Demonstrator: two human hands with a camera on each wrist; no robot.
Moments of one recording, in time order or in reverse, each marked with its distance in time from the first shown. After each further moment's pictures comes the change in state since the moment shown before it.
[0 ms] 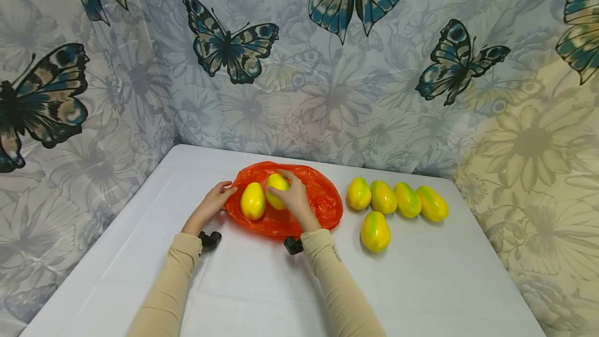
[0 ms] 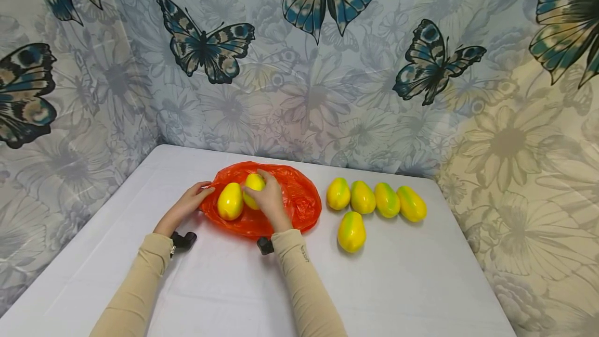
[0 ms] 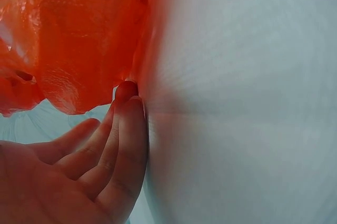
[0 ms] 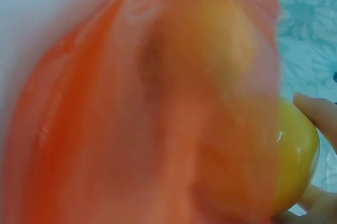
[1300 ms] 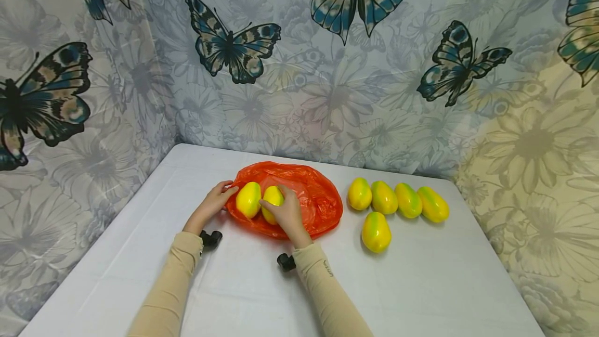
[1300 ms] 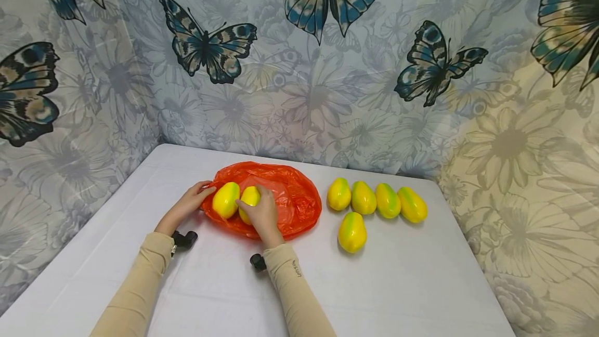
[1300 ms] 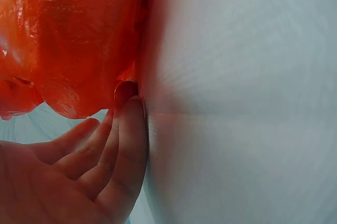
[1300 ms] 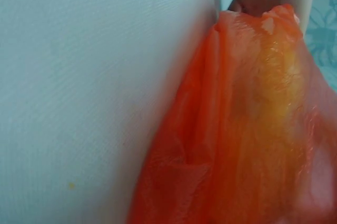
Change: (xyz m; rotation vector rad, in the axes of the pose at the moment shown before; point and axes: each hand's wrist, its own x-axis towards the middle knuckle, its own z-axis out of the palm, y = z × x) left_hand -0.001 0.002 -0.001 -0.006 0.003 -0.007; right_hand -0.026 0.020 0.030 -0.046 0.042 0.000
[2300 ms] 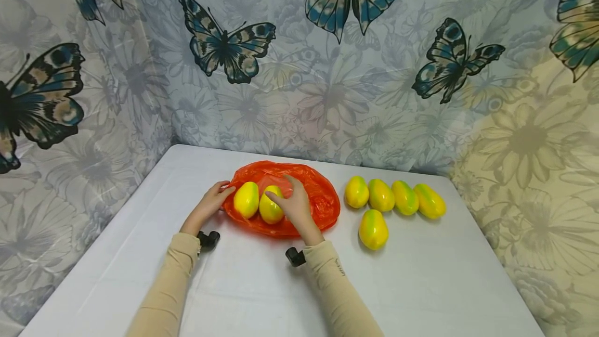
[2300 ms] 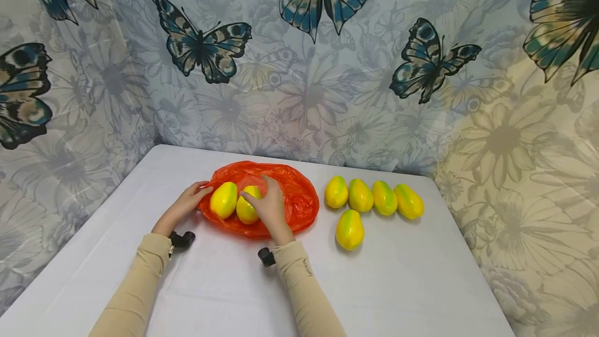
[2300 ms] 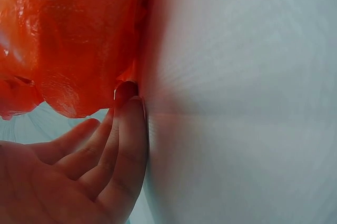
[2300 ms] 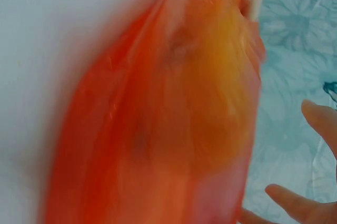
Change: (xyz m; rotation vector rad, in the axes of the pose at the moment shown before) left_hand -0.002 0.002 0.001 0.024 -0.009 0.004; right_hand -0.004 -0.015 -0.036 0.001 0.031 -0.018
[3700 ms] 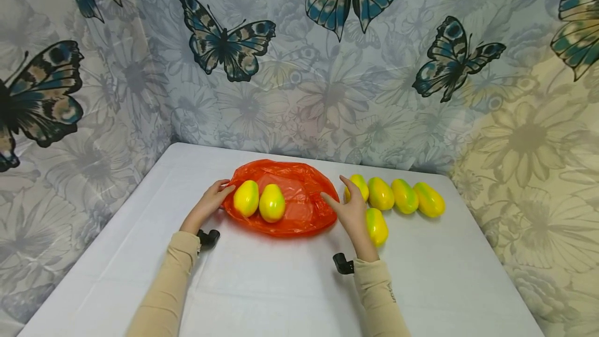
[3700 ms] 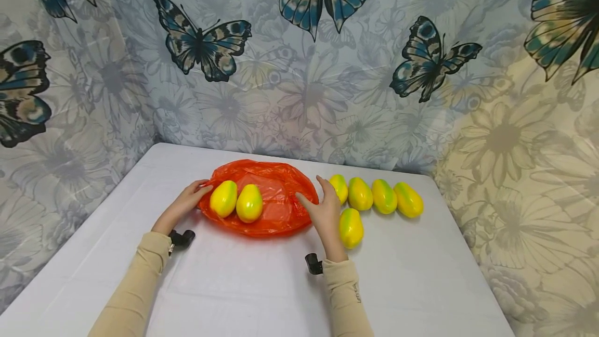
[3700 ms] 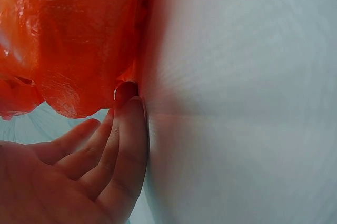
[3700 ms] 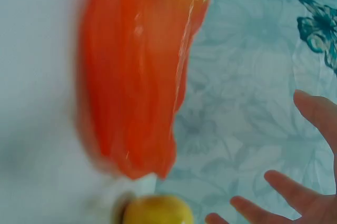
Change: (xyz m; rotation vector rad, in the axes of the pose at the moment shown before) left_hand -0.001 0.001 -0.001 0.002 -0.001 -0.024; right_hand -0.018 0.044 -0.108 -0.041 0.173 0.025
